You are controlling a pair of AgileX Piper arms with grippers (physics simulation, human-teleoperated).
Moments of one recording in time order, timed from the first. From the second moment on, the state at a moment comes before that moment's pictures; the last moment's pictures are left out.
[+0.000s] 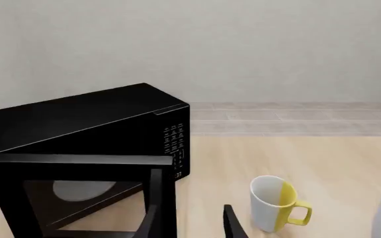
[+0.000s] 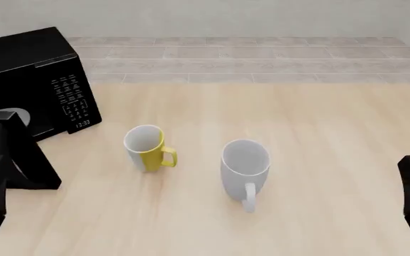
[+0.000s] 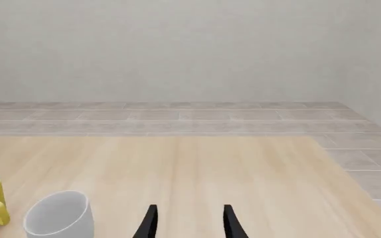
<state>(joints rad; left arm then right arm) 0.00 0.00 0.00 0.00 0.00 0.00 0.00 0.00 0.00 0.00</state>
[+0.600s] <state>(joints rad) 0.04 0.10 -0.02 -0.06 -0.01 0.00 0.00 0.00 0.01 0.01</state>
